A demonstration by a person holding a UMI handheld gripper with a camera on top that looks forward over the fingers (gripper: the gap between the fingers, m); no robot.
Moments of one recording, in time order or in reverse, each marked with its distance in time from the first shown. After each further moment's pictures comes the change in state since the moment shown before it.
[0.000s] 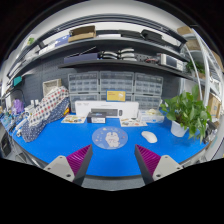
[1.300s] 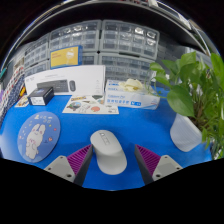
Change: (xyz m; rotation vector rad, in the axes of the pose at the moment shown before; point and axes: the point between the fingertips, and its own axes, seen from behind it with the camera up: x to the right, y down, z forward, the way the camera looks) arm 0.243 0.072 0.302 -0.275 0.060 -0.038
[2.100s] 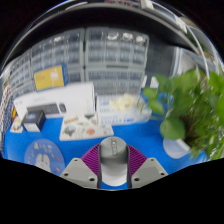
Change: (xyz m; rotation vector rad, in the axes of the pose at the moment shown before) arm 0.006 -0.075 -0.005 -0.009 0.112 0.130
